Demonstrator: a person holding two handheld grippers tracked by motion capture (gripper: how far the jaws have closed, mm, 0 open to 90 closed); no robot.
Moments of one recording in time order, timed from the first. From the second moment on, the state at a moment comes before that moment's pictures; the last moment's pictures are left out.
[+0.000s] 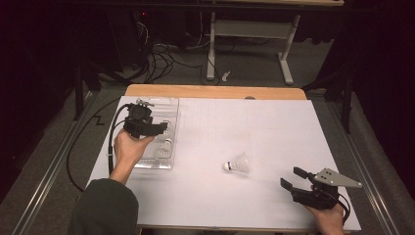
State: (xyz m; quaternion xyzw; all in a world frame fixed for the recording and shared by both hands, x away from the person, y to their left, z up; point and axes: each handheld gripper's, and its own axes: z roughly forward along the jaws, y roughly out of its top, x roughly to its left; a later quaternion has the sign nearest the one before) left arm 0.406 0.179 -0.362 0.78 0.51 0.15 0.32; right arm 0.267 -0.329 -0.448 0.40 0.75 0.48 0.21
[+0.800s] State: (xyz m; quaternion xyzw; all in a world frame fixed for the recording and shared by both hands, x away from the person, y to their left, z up) left arm 0.376 0.185 -0.364 0.77 0.49 0.17 0.36; right arm 0.267 -0.329 -0.448 0.40 0.75 0.48 0.21
